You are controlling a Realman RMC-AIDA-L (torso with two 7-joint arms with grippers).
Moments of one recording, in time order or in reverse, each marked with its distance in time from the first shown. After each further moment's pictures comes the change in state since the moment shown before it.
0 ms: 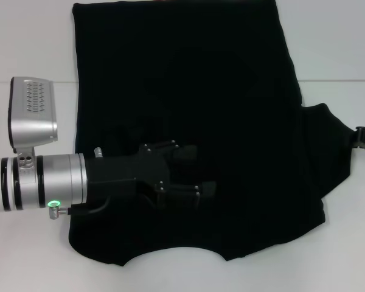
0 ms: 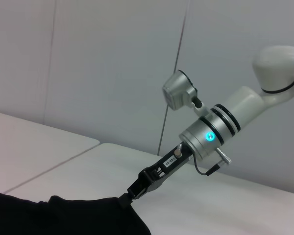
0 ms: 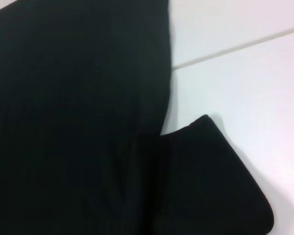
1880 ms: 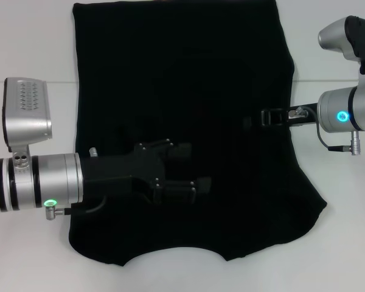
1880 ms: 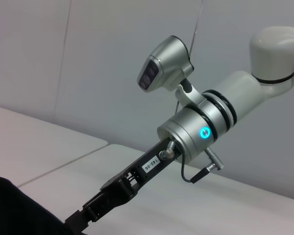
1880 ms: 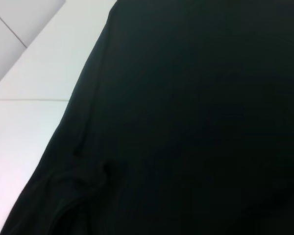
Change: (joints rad) left arm 0.009 0.001 -0.016 0.002 -0.002 -0.005 -0.025; right arm 0.153 0.105 -0.249 -0.030 0.178 -0.033 -0.084
